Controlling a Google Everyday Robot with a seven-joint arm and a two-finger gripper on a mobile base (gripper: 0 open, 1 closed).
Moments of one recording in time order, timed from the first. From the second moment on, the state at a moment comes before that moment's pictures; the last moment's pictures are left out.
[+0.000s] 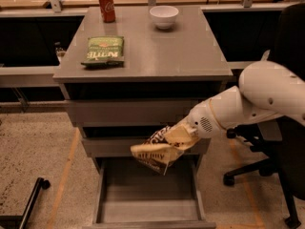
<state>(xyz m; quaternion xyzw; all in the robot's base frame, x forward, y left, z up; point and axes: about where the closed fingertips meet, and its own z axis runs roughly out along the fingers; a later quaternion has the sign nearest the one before) 0.475 -0.056 0.778 -0.40 0.83 0.31 0.23</state>
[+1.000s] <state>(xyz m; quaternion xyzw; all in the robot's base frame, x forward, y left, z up) 0.445 -0.006 0.530 -0.33 0.84 0.41 0.12</state>
